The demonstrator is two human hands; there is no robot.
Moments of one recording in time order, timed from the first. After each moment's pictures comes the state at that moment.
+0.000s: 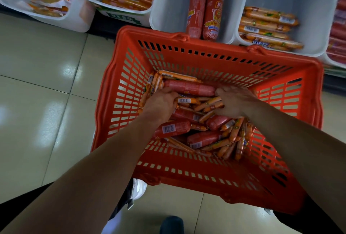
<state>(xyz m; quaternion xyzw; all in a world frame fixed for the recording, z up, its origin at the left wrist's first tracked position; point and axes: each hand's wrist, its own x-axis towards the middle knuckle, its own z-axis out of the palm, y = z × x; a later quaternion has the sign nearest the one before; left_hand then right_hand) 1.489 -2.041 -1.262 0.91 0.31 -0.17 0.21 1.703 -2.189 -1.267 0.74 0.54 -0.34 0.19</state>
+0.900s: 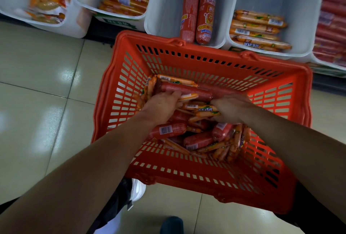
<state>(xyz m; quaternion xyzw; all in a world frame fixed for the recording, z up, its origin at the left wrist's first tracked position) 1.504 -2.040 -1.236 0.90 0.24 -0.25 0.26 1.689 -2.201 -1.240 0.71 0.59 -0.33 0.19</state>
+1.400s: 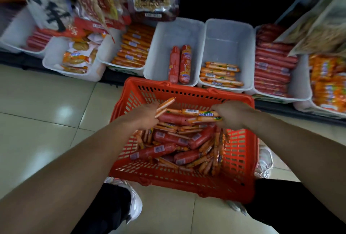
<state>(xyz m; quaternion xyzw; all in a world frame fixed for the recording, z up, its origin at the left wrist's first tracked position) 1.505 -2.013 -1.109 0.87 0.30 -0.29 0.26 1.719 -2.221 -1.090 0.75 0.57 -0.29 0.14</state>
